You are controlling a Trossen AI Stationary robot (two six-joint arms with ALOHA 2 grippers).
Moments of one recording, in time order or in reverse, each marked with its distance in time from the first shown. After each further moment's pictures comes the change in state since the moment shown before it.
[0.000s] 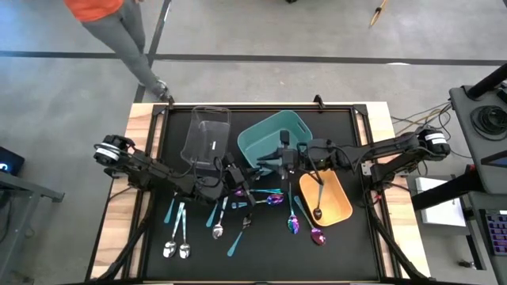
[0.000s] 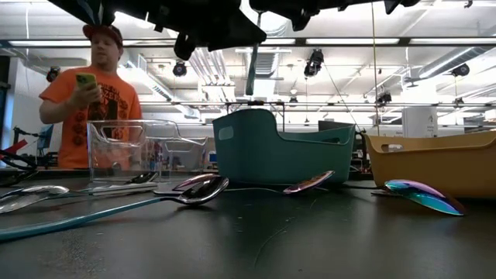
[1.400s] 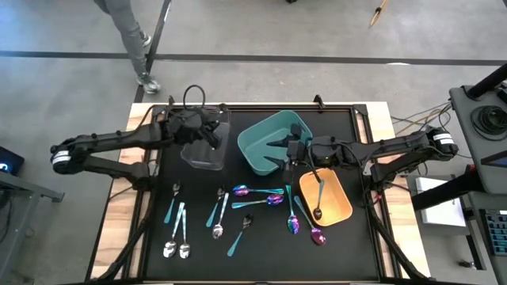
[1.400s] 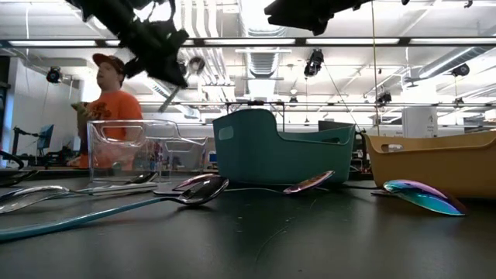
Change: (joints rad) left arm 0.637 -0.559 0.000 -1.105 0.401 -0.349; right arm -0.007 -0.088 0.001 -0.180 0.190 0.055
